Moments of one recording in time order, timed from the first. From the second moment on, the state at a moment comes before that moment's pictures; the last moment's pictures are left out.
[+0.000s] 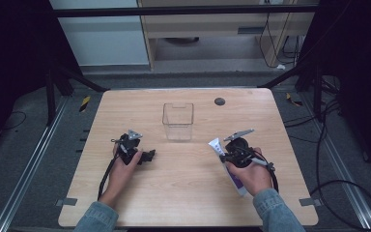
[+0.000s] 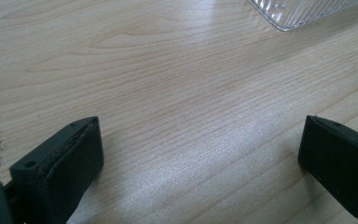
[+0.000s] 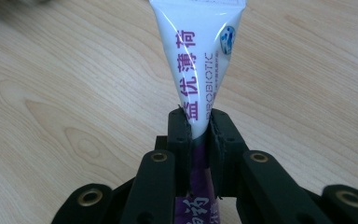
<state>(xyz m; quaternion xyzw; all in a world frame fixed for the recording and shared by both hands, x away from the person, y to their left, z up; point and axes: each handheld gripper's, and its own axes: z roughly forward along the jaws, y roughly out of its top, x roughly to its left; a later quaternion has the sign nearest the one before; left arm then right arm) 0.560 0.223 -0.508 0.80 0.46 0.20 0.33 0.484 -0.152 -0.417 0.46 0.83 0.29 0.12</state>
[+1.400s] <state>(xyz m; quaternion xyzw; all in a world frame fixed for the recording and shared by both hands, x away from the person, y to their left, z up) 0.560 0.223 -0.508 0.80 0.46 0.20 0.33 0.499 -0.144 -0.374 0.43 0.79 0.39 0.19</state>
